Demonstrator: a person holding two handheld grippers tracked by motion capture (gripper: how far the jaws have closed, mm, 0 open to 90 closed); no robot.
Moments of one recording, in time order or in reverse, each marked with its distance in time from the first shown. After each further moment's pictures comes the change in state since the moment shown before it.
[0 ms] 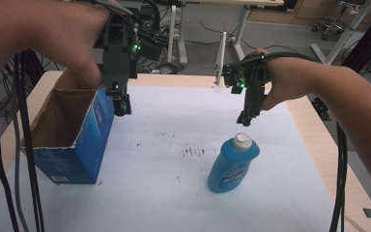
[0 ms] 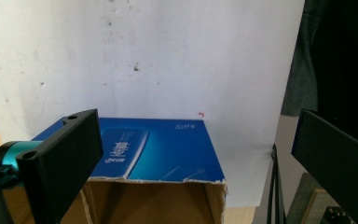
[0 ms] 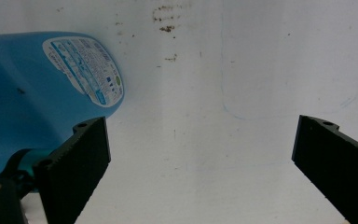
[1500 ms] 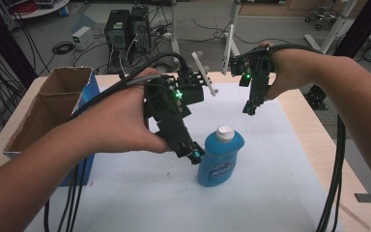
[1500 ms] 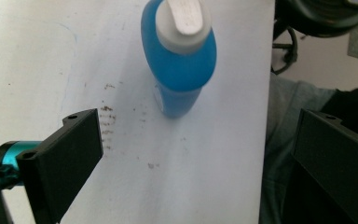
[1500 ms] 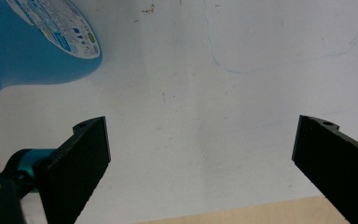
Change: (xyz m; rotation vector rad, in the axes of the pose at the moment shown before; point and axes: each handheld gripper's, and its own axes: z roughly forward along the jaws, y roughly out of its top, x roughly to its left) left arm -0.060 0.082 0.069 -0.502 0.021 -0.110; right arm -0.016 -0.059 0.009 -0.008 0.011 0.124
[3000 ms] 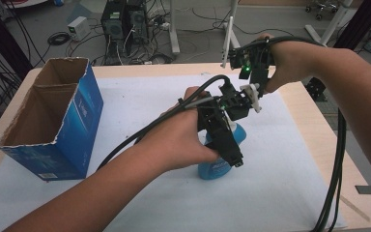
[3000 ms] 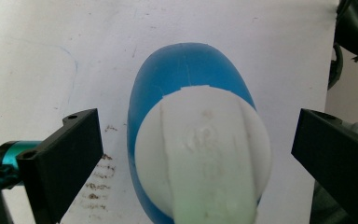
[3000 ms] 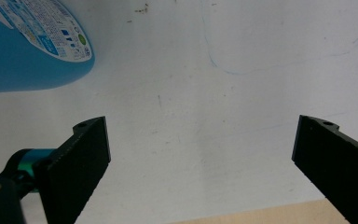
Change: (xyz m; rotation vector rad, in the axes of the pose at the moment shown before) left arm -0.007 0.034 0.083 -0.008 0.126 -0.031; right arm -0.005 0.003 0.010 0.008 0.001 0.005
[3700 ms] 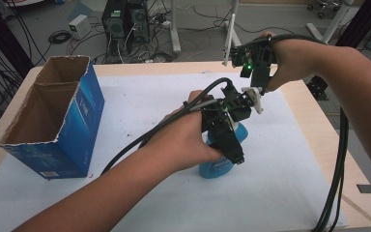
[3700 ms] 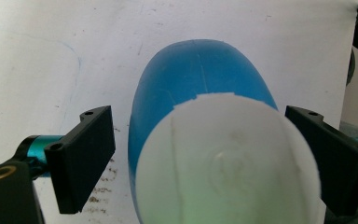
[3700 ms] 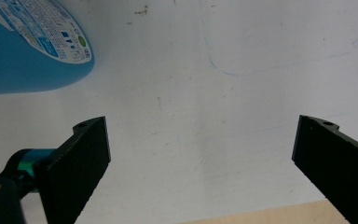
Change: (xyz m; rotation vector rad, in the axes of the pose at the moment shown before) left arm 0.001 -0.001 0.011 0.008 0.025 -0.015; right arm -0.001 0.000 0.000 -0.004 -0.001 -0.001
